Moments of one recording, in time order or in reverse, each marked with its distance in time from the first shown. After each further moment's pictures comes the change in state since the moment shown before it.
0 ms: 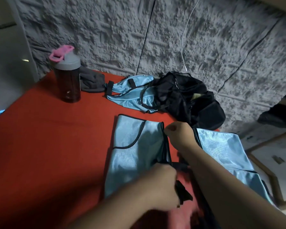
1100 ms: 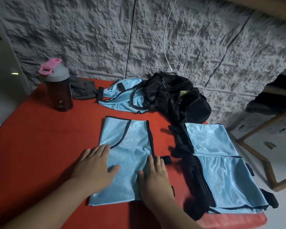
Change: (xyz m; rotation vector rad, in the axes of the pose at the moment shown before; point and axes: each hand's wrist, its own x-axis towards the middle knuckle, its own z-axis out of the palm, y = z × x) left_hand -0.053 -0.200 0.010 0.332 0.418 -0.181; right_hand -0.153 0.014 0.072 -0.220 -0.241 -0.031
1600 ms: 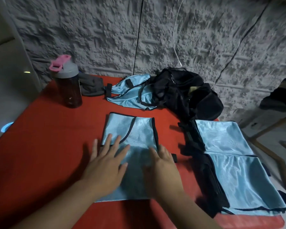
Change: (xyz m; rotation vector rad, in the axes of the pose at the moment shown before) left_hand -0.009 -0.006 0.015 0.174 0.254 0.209; right_hand 0.008 -0.024 -0.020 -0.103 0.167 -0.157
